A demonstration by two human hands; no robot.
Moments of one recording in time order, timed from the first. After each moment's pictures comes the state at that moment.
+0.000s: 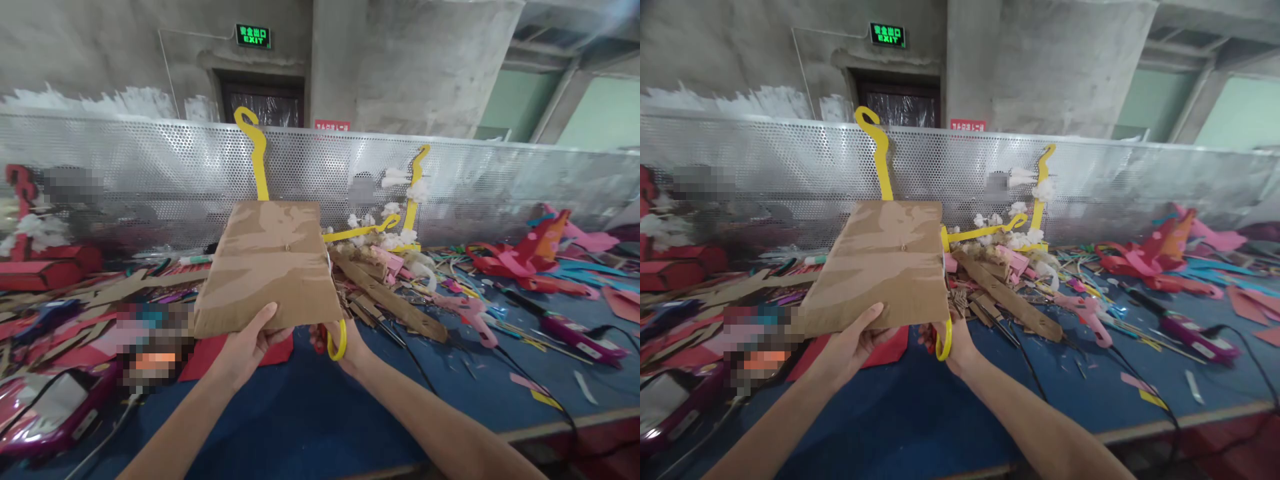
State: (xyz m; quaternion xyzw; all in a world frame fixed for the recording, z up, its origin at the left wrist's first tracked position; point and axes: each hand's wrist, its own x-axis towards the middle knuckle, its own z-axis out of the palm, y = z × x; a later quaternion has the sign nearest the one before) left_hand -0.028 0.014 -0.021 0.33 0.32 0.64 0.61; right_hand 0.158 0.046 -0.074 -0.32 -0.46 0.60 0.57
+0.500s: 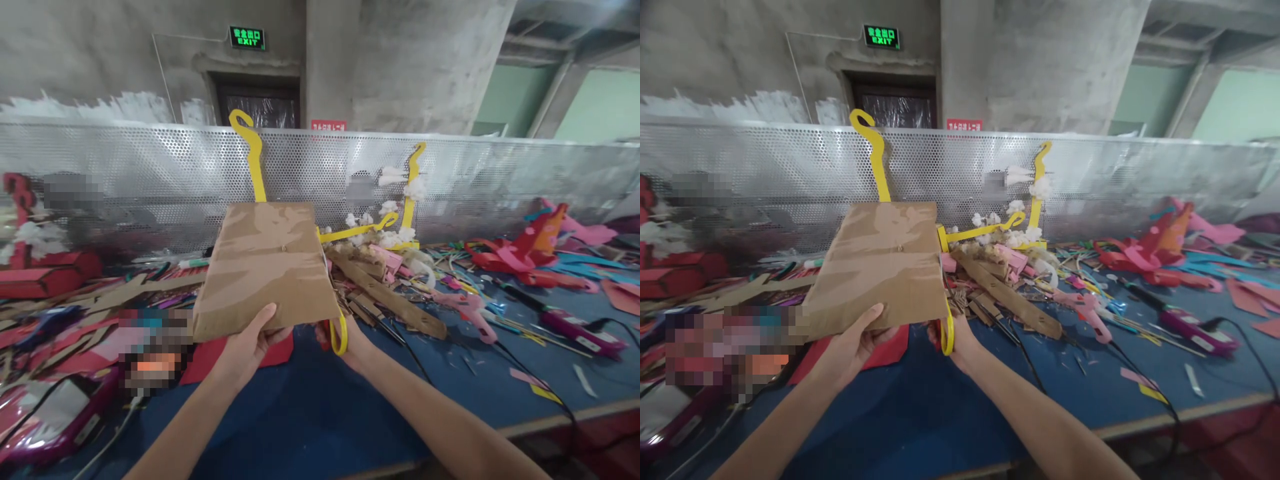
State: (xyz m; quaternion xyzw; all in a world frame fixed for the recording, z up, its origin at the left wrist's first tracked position) left_hand -0.025 0.016 -0.018 0.33 0.33 0.65 0.61; right_hand 0.165 0.056 -0.074 -0.30 -0.43 0.63 0.58
